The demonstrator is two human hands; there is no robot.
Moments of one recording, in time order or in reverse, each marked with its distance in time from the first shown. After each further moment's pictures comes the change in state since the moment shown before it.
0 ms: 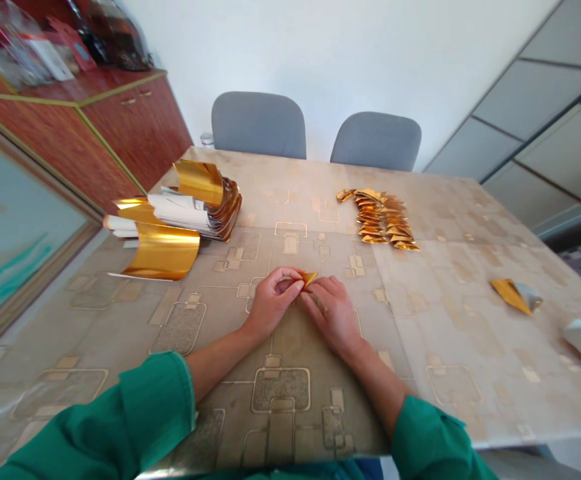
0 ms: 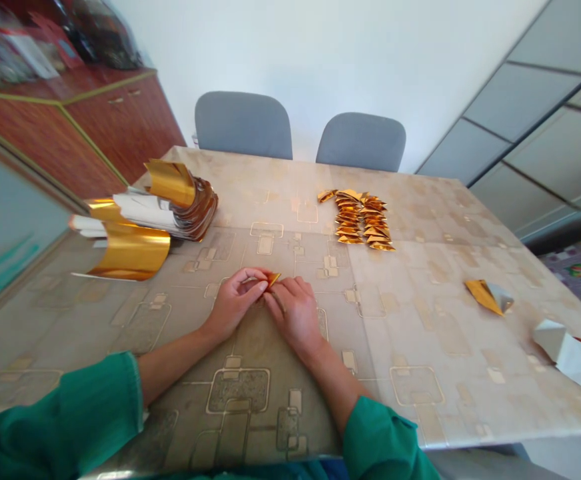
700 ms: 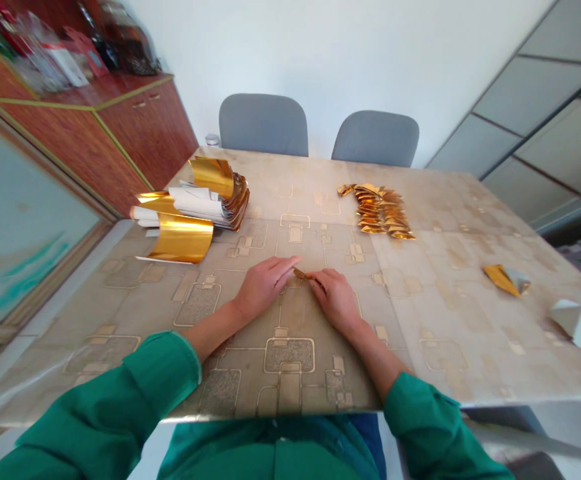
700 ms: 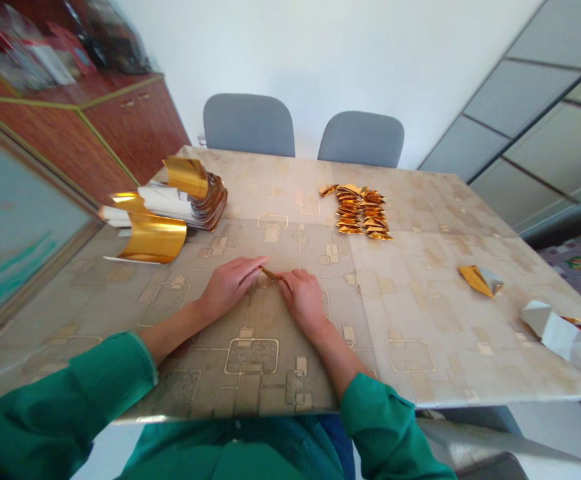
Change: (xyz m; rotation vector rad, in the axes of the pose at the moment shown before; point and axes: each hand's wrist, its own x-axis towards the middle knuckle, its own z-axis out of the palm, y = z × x) left_hand -0.004 0.017 -0.044 1.006 -0.211 0.562; right_hand -0.011 0.003 0.003 -0.107 -0.131 0.151
